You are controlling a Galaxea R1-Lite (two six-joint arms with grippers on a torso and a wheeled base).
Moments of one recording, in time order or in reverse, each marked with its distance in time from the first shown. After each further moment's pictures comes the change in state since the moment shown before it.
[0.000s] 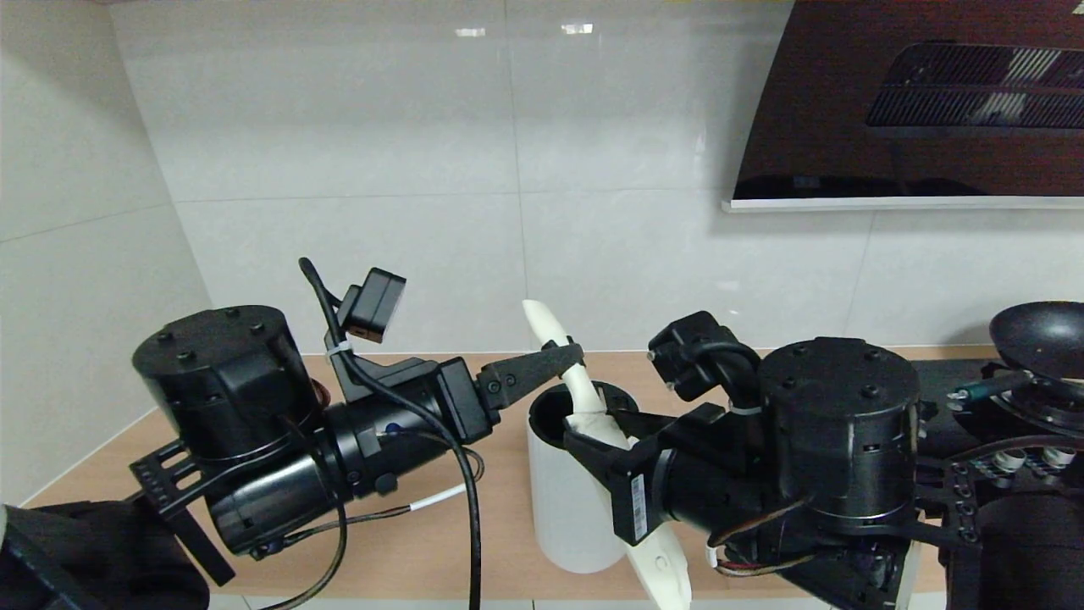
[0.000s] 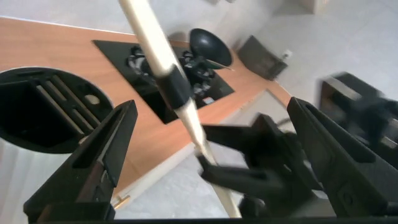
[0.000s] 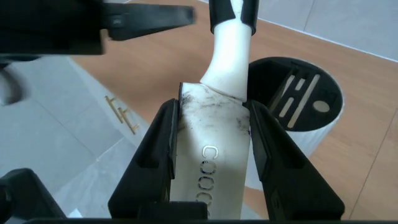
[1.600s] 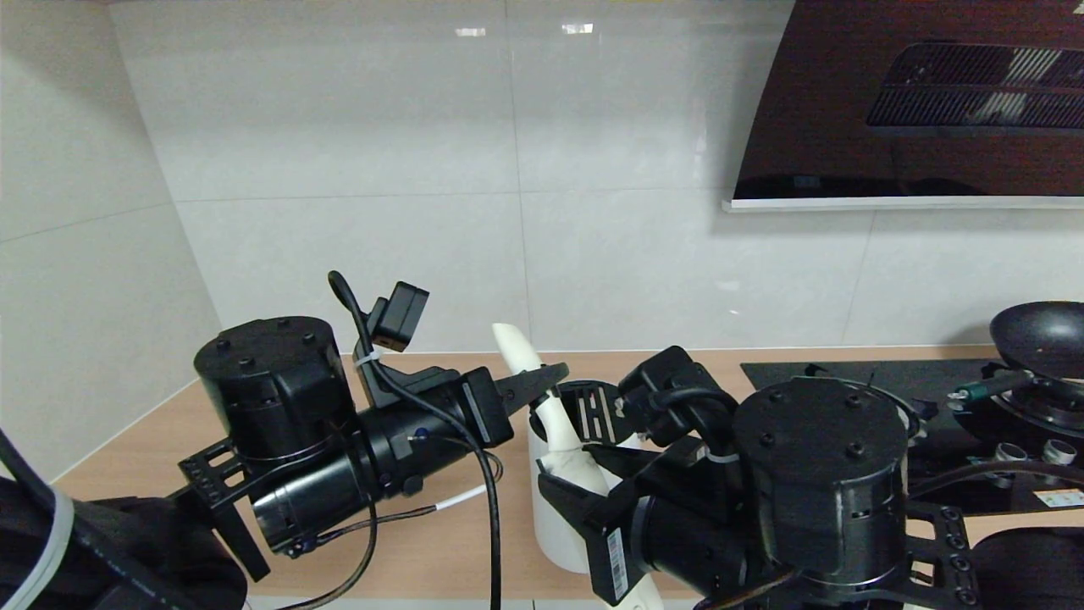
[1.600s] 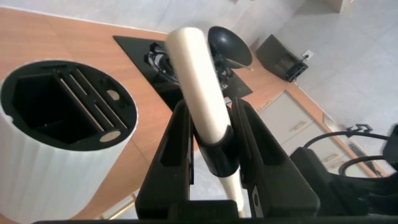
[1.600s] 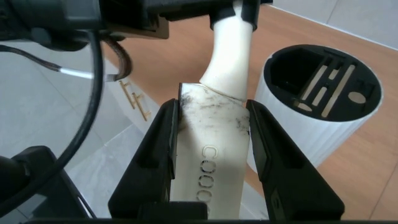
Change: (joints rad) left arm -0.012 0.059 -0.012 -0.001 0.052 0.029; right arm 0.077 0.010 0.013 0.002 -0.021 0.001
